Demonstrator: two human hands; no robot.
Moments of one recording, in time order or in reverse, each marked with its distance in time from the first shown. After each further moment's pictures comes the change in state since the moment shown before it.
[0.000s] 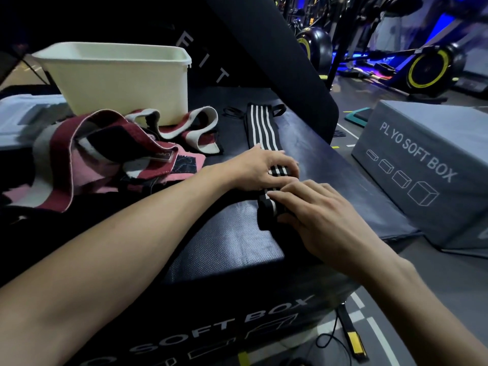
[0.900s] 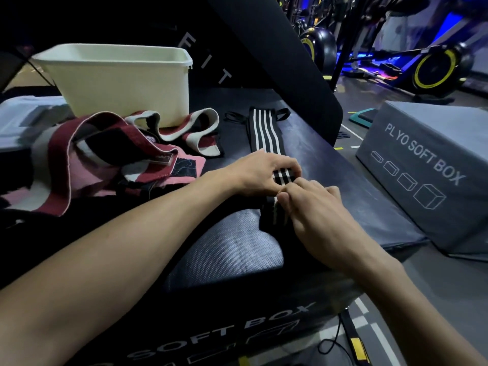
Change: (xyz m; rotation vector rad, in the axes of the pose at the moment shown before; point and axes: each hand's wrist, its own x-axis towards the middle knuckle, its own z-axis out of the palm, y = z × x) left_hand 0.000 0.008 -0.001 -0.023 -0.005 -0.024; right_hand 0.025 -0.012 -0.008 0.123 -0.231 0.348
